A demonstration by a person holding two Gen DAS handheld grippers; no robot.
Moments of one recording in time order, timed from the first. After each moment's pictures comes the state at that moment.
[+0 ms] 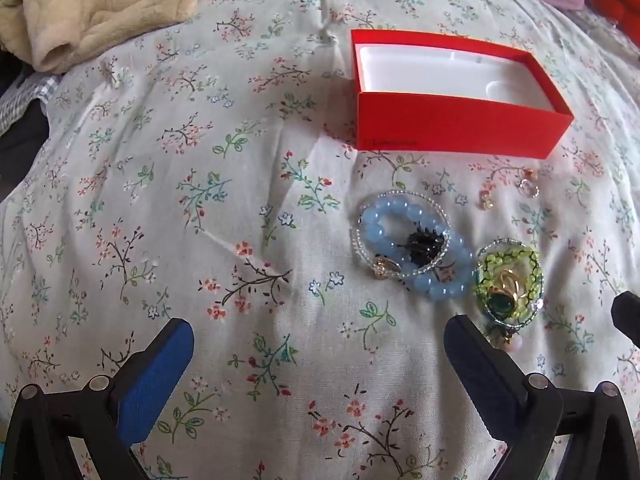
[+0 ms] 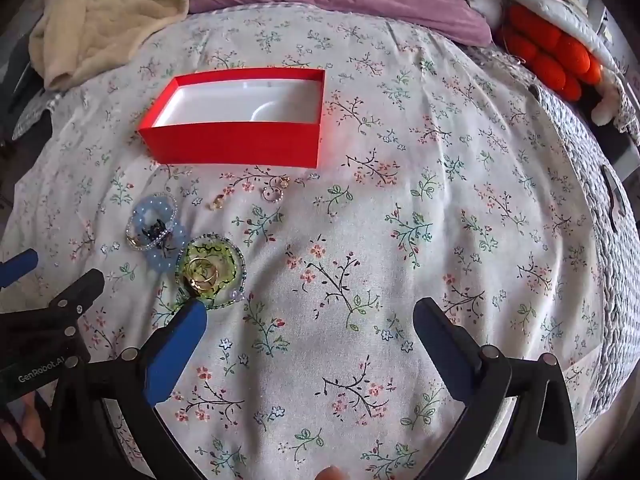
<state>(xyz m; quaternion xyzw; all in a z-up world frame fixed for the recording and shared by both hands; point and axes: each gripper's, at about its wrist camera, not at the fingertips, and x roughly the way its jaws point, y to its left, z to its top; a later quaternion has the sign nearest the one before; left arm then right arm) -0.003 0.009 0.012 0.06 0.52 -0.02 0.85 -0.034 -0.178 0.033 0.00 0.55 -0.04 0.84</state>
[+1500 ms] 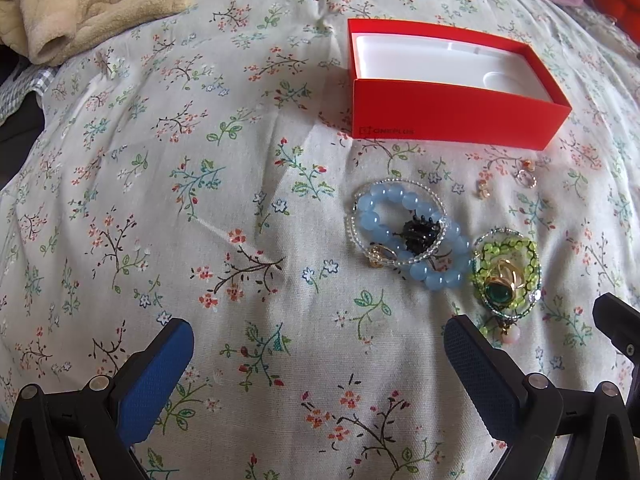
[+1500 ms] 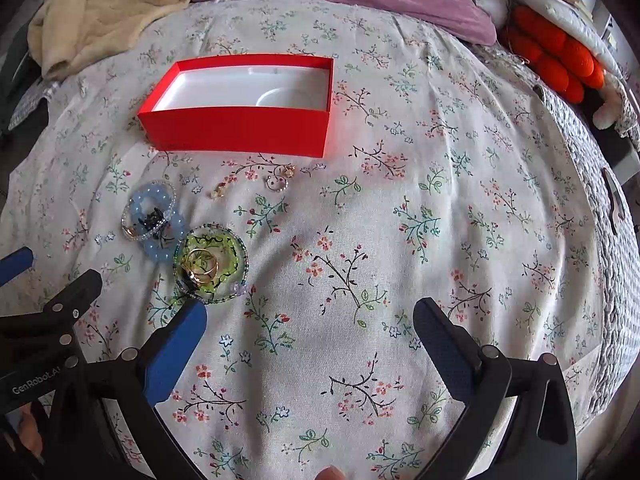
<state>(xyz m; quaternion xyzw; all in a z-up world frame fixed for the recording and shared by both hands) -0.005 0.005 0.009 0.05 0.53 -0.03 0.85 -0.030 -0.173 0.023 -0.01 0.56 -0.04 0.83</state>
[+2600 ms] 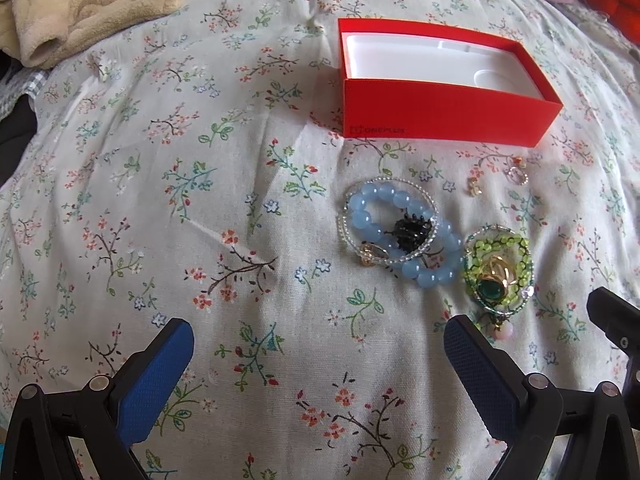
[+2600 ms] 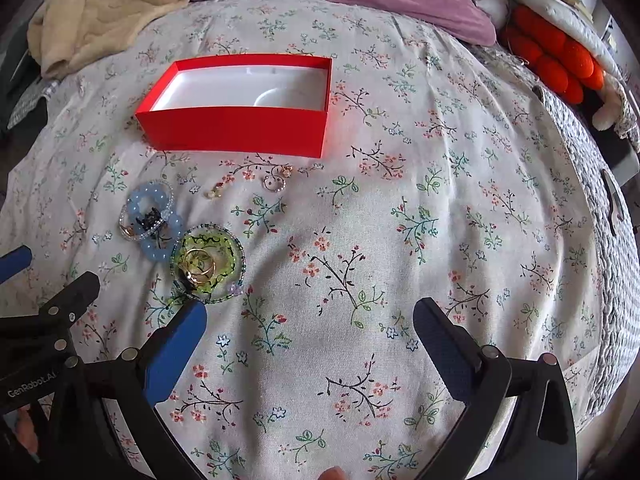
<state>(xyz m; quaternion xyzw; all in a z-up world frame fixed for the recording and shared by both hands) 0.000 0.006 0.012 0.05 0.54 -0.04 0.84 -0.030 -0.177 0.023 -0.01 0.56 -0.04 0.83</state>
